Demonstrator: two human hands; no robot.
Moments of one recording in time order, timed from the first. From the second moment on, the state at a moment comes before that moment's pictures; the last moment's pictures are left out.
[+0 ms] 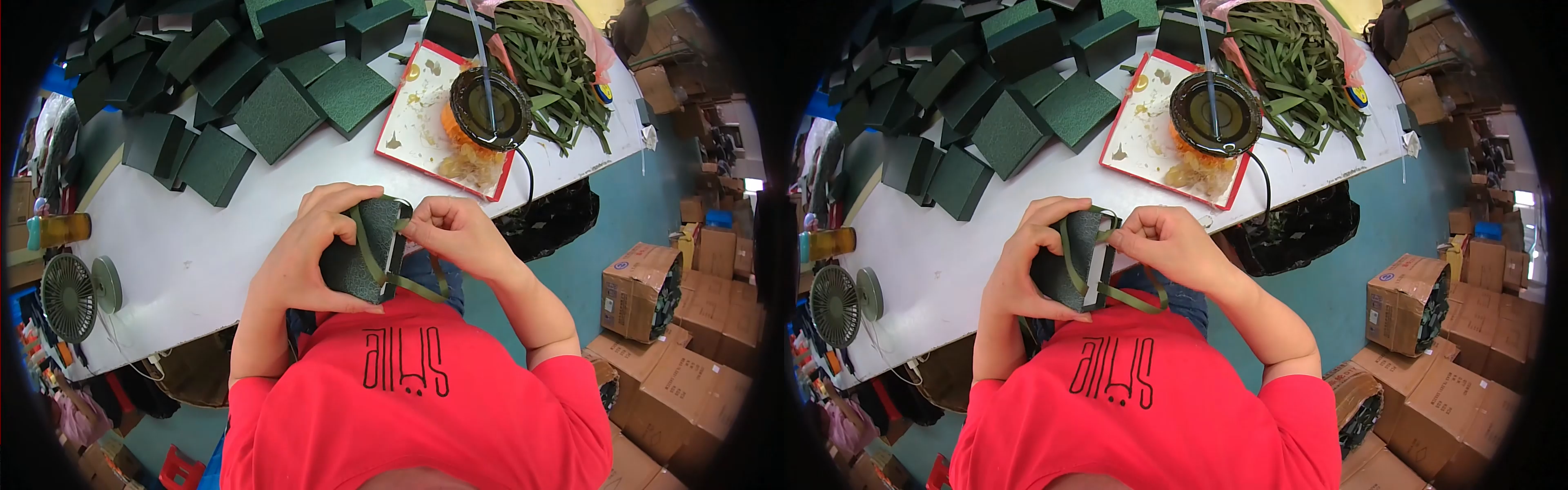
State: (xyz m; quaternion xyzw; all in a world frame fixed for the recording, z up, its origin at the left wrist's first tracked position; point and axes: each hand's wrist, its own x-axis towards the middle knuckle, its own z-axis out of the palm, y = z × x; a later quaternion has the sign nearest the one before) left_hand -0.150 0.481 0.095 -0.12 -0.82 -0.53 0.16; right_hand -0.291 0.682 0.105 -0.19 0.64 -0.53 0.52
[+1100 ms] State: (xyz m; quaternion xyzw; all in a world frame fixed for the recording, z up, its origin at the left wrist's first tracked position) left_hand -0.137 0.476 0.088 -0.11 -0.83 -0.53 0.16; right_hand -0.276 0.690 0.092 -0.17 0.62 -0.69 0.34
